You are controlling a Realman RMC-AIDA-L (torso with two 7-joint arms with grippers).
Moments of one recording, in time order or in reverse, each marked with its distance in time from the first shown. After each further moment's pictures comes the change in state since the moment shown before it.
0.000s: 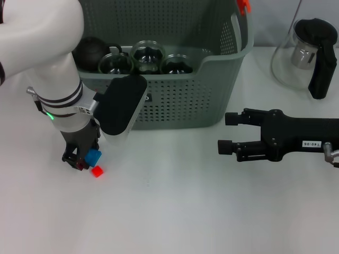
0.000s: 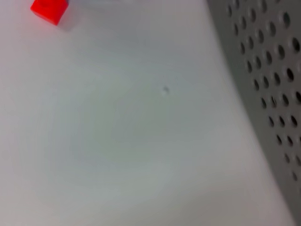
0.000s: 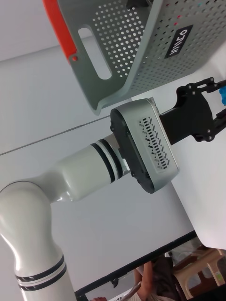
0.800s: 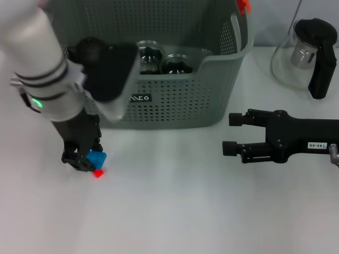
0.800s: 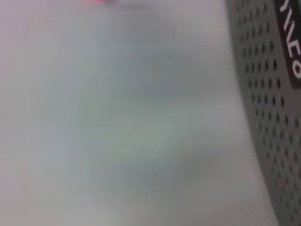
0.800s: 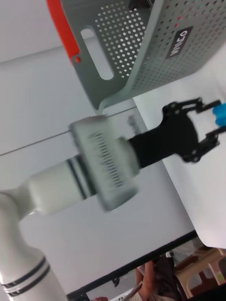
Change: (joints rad) left arm 0.012 -0.017 -0.213 0.210 -0.008 0.292 -0.024; right arm -0.012 -0.010 -0.006 0.000 0.012 -0.015 -0.010
